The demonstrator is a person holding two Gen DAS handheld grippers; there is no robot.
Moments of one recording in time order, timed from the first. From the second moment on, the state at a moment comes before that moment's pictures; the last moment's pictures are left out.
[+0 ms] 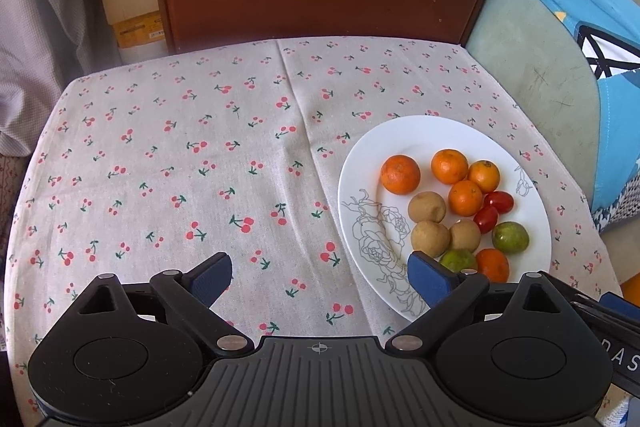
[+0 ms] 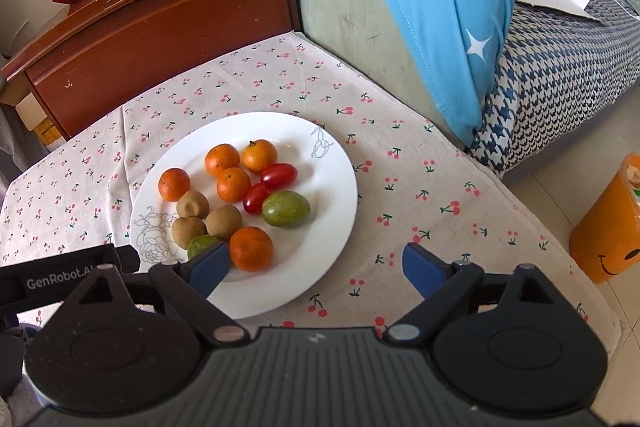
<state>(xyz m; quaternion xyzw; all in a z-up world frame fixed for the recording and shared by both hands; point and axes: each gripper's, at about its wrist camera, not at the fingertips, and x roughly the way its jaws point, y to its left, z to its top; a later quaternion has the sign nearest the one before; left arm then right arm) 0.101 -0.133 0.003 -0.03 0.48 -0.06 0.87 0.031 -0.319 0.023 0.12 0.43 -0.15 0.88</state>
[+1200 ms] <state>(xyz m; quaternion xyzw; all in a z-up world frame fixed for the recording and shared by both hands) 0.102 -0.138 -0.009 0.03 0.48 -0.03 0.88 0.047 -0.311 0.004 0.10 0.45 -0.17 0.87</state>
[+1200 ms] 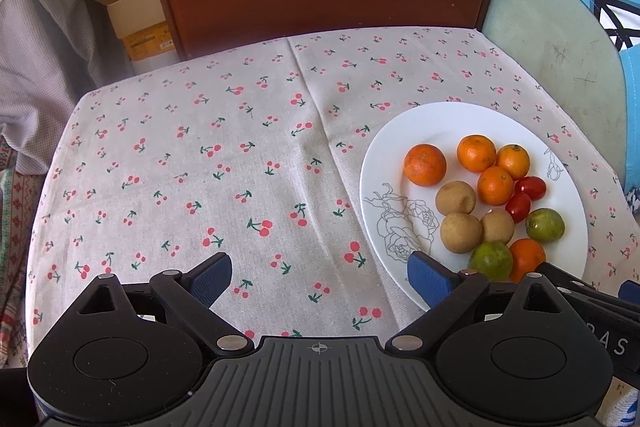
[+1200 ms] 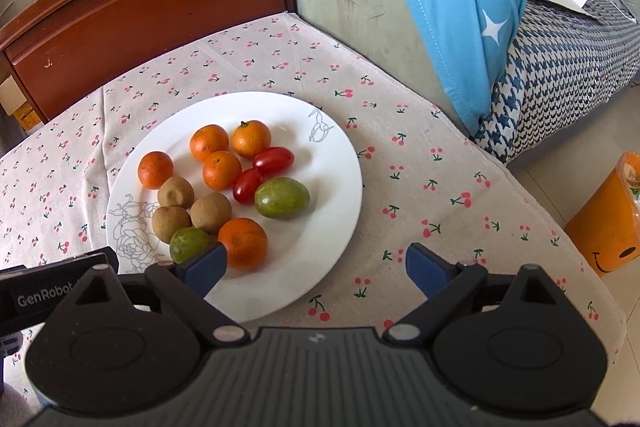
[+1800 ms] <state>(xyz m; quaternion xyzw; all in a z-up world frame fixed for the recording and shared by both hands) 0.108 -0.131 -0.015 0.03 0.49 -0.02 0.87 0.055 -0.304 -0.002 0.09 0.45 -0.16 0.87</state>
